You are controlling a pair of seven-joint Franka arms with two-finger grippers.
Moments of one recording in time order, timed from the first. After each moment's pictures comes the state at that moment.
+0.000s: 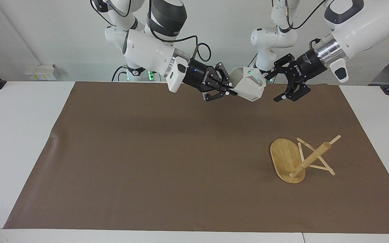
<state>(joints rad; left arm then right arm) -0.07 0.03 -0.06 -1.56 -0.69 1.63 -1.78 0.01 0.25 0.54 -1.56 1.03 2.30 -0.86</state>
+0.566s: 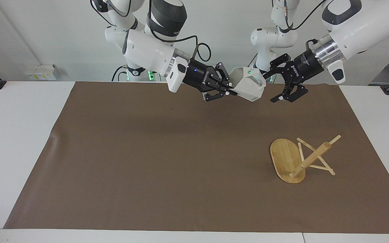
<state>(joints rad) -0.08 0.04 -0.07 -1.56 -0.73 1.68 -1.82 0.01 0.25 0.54 -1.56 1.03 2.30 -0.86</state>
